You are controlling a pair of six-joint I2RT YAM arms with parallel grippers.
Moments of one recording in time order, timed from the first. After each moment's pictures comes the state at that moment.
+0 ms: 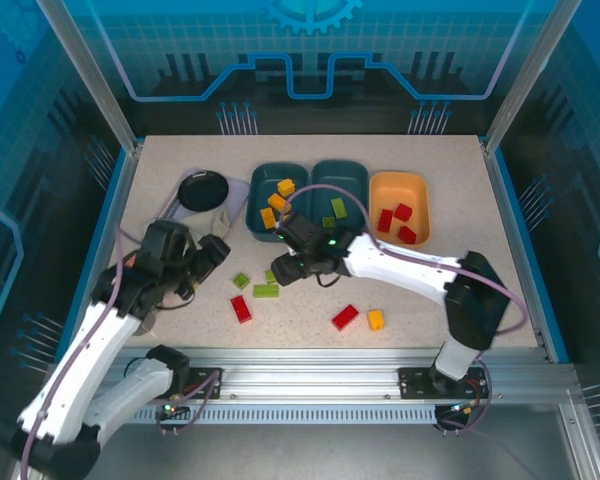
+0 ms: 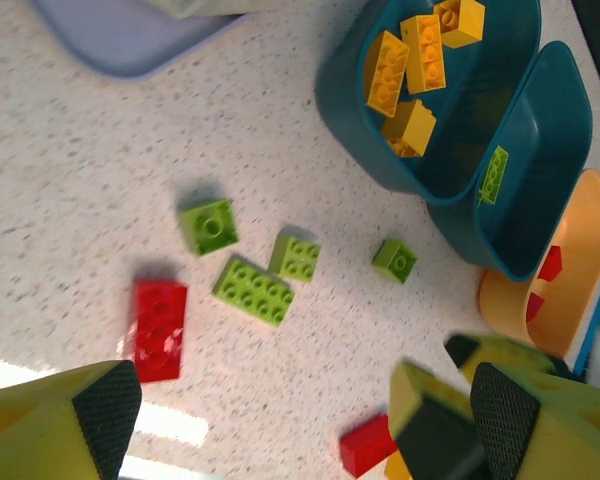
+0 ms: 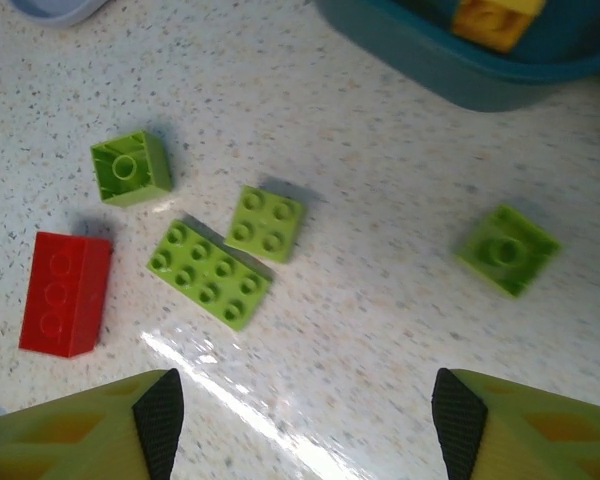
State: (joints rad) left arm -0.33 0.76 0.93 -1.04 0.04 -1.13; right arm 0.96 1.74 1.35 -0.67 0.08 0.41
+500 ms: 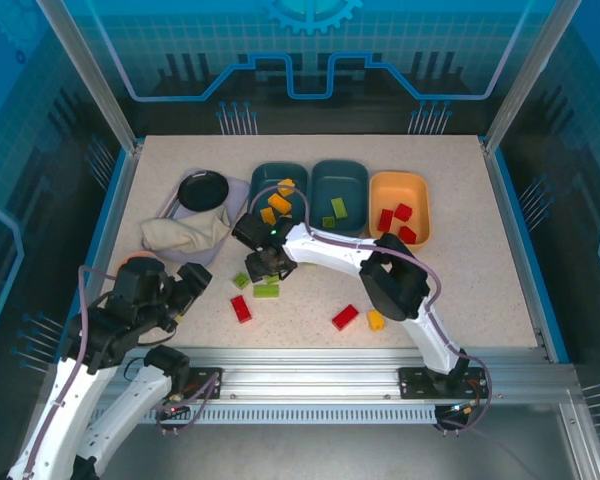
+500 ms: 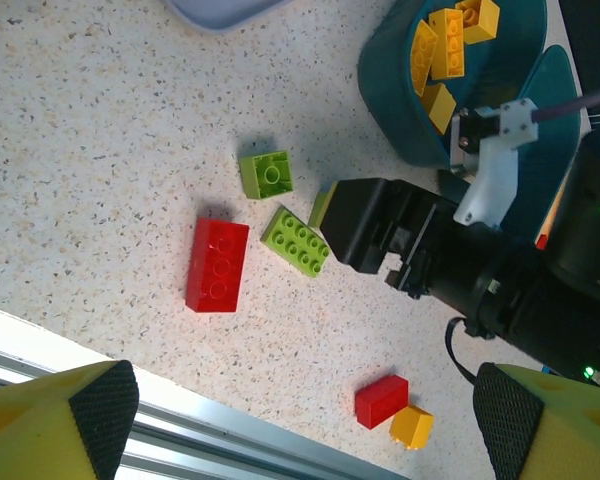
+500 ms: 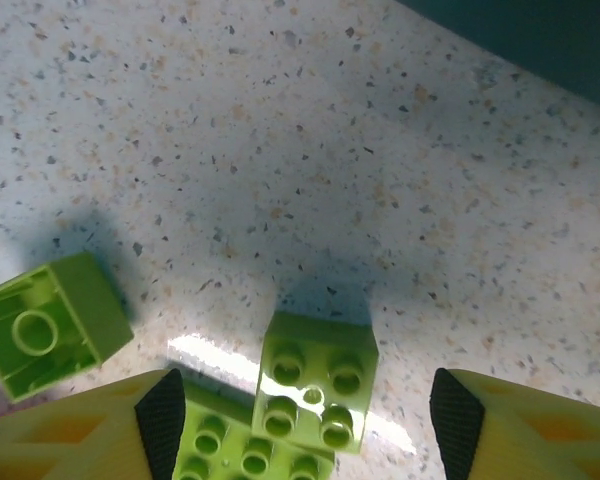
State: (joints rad) left arm -0.33 0.52 0.89 -1.22 0.05 -1.19; right arm 0.98 2.22 1.81 -0.88 0.12 0.60
